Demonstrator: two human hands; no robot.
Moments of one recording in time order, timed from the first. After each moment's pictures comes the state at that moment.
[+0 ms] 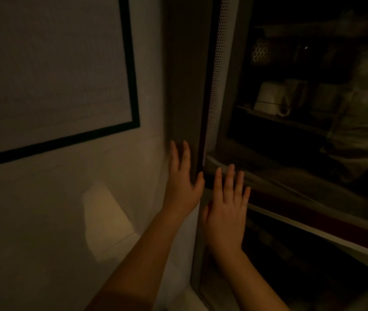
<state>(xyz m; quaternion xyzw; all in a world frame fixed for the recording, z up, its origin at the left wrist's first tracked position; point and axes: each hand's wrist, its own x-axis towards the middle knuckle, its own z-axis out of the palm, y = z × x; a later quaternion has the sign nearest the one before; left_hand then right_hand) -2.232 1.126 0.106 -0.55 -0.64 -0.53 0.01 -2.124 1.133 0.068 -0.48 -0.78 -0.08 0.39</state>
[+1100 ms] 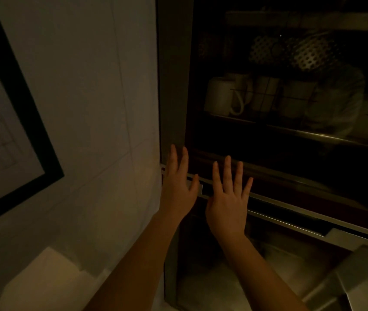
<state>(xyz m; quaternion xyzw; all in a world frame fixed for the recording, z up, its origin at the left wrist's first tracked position) -2.240 1.273 0.078 -0.69 -0.55 -0.47 -0.06 -2.117 1.243 0.068 -0.64 -0.69 -0.17 0.28</state>
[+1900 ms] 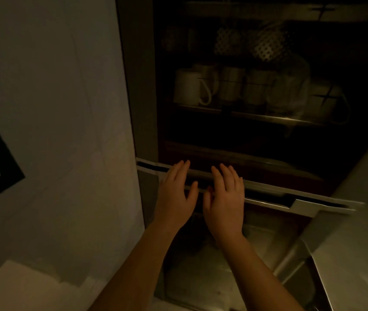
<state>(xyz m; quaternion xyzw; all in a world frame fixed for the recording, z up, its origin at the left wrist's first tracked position) -2.204 1.230 0.073 -0.73 -0.50 -0.44 -0.14 -2.083 1.207 0.062 -0.65 -0.63 -0.12 0.41</state>
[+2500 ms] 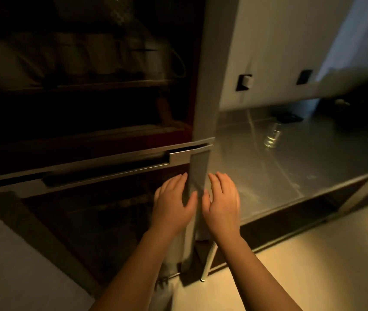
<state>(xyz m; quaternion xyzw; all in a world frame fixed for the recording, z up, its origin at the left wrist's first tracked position) -2.009 1.134 0.028 -0.86 -0.36 -0.27 -0.24 -1.910 1.055 0.013 -0.84 -0.40 -0.11 0.35</state>
